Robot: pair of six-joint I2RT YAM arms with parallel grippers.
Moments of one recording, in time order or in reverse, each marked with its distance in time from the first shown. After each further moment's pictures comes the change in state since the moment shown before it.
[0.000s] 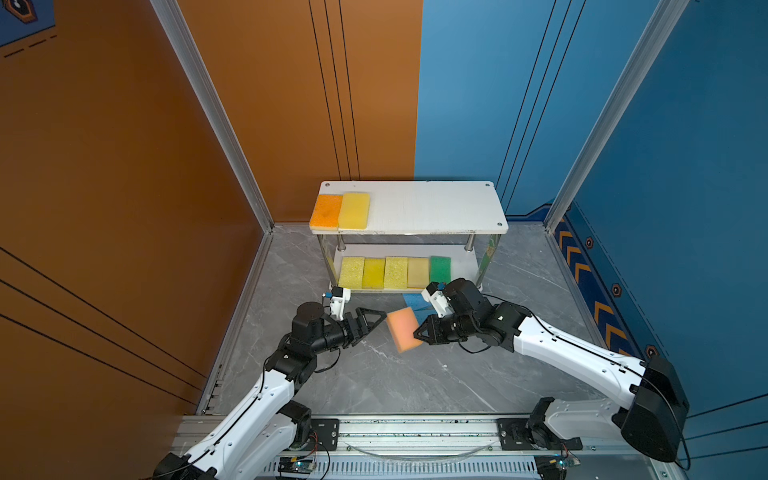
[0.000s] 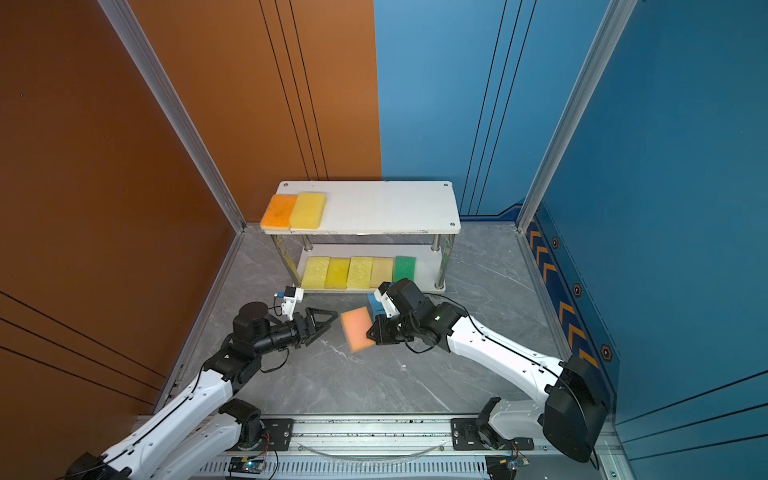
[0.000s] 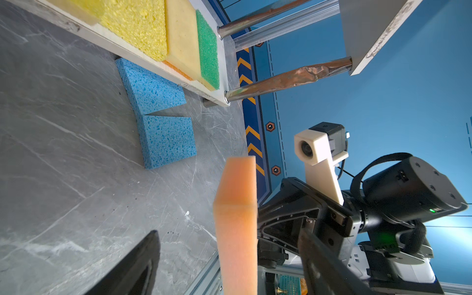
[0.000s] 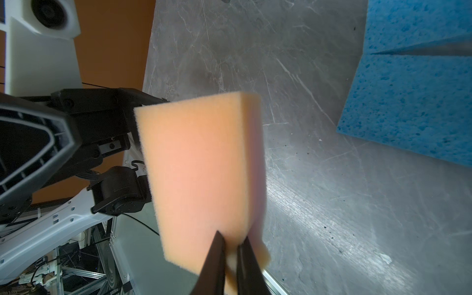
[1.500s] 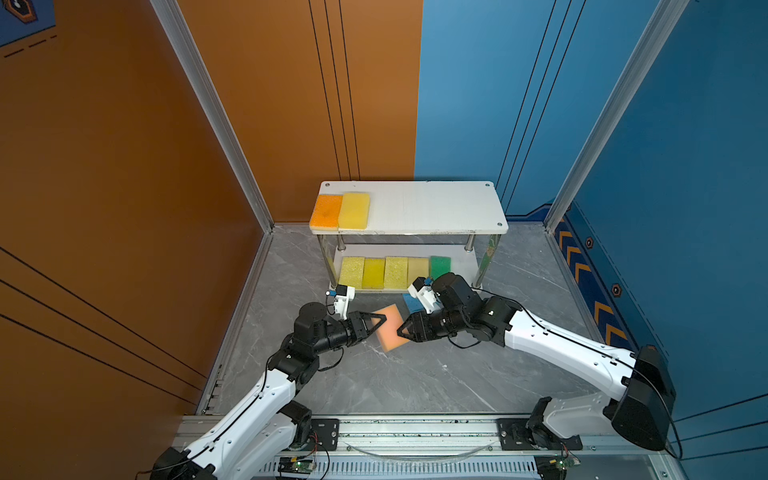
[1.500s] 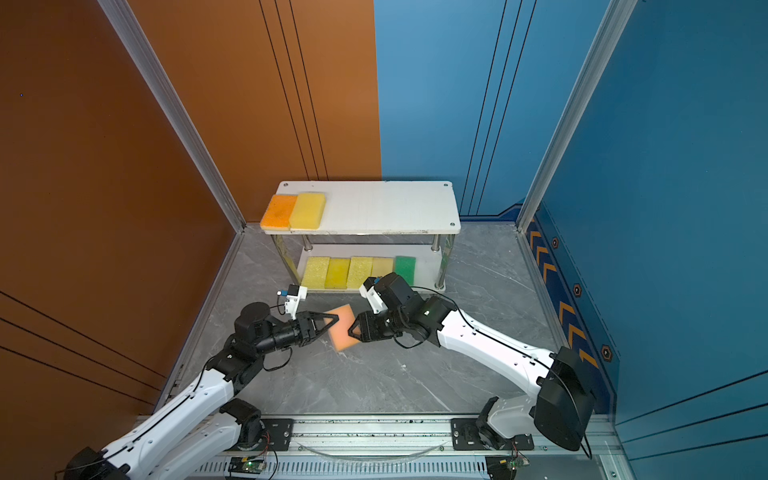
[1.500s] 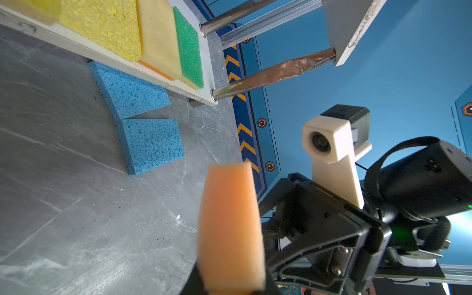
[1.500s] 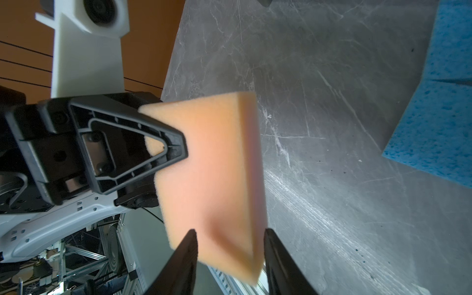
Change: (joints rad) left arm -0.048 0.020 0.000 0.068 -0.012 0.004; right arm 0.048 0.051 0.102 0.000 -0.014 -0.017
